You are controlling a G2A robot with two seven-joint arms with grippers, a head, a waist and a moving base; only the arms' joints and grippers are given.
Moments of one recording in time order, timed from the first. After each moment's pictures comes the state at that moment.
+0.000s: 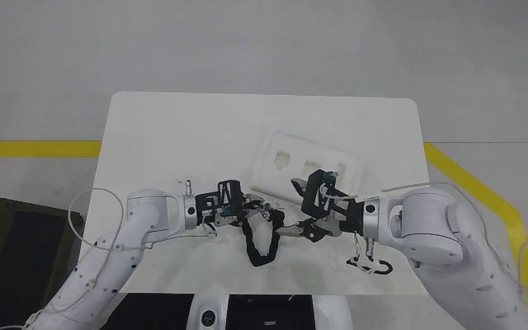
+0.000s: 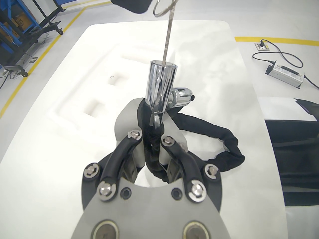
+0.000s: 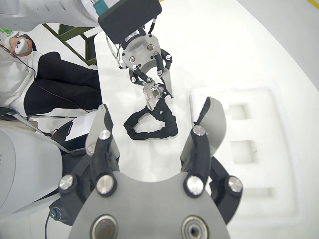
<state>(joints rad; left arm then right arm) 1.22 -0.92 -1.11 -1.81 1.36 -0.87 0.01 -1.17 -0.95 1.18 -2.18 -0.52 -0.51 0.96</state>
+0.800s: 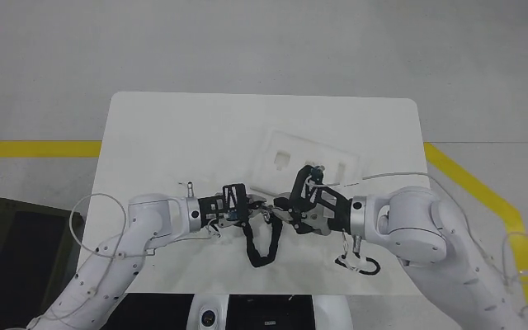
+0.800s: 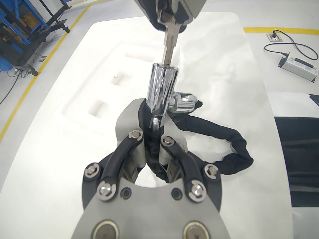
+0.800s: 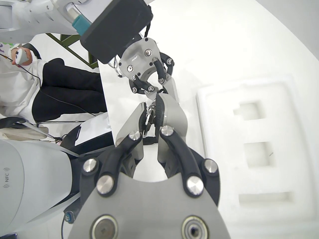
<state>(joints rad) 1.25 -0.92 -1.12 -1.87 1.42 -0.80 -0.02 -1.12 -0.97 1.09 -2.14 -0.49 -0.39 0.97</state>
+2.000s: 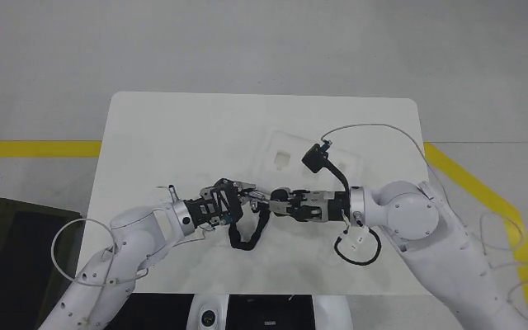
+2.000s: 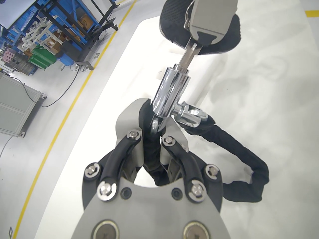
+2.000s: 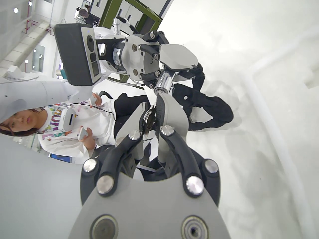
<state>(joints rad) 1.40 -0.91 -1.24 -2.04 1.63 -0.57 0.00 -1.07 -0.99 1.06 -1.93 0.05 -0.15 0.99</state>
